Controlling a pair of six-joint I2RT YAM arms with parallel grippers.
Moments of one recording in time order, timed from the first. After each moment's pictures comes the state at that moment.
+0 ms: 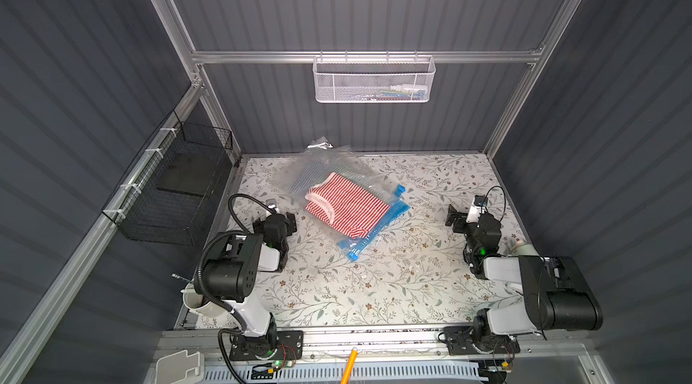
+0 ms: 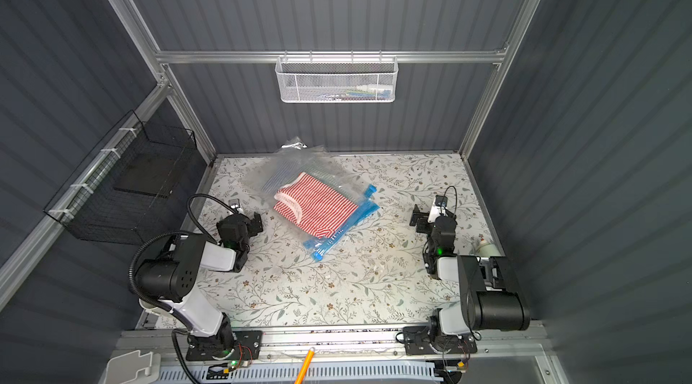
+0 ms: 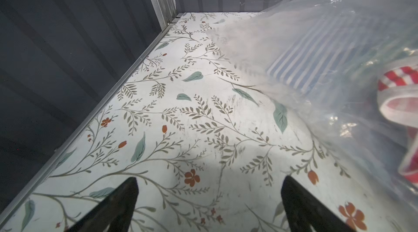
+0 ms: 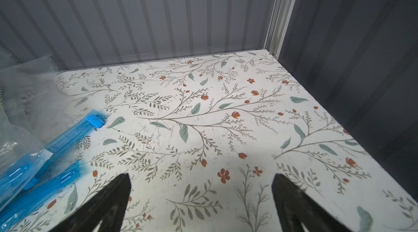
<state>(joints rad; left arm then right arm) -0.12 1.71 0.43 0.85 -0.39 -0.04 -0.03 1.45 0.30 0.91 0.06 0.04</state>
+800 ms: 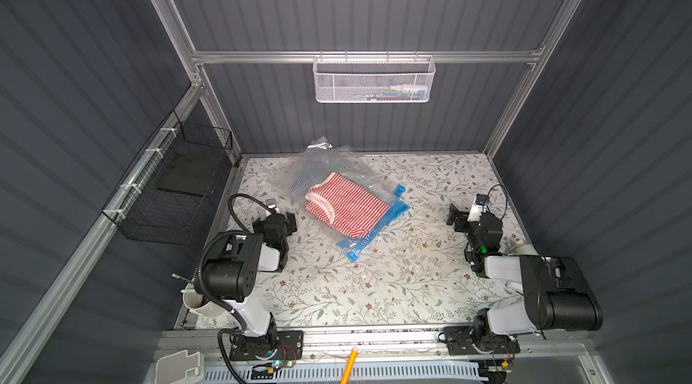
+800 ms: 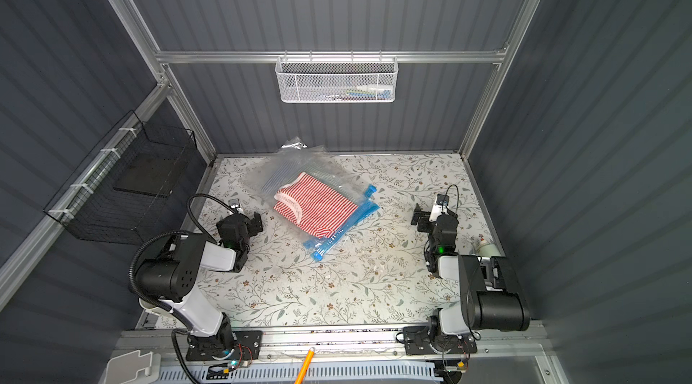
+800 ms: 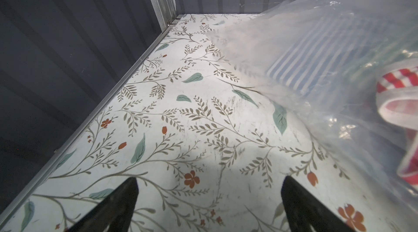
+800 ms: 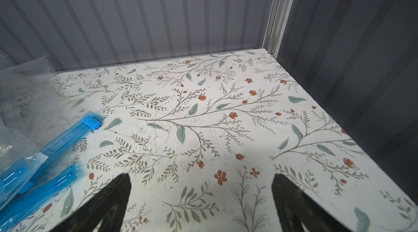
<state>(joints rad) -0.12 1.71 0.43 0.86 -0.39 -0.04 -0.05 1.45 0.31 0.89 0.04 0.05</state>
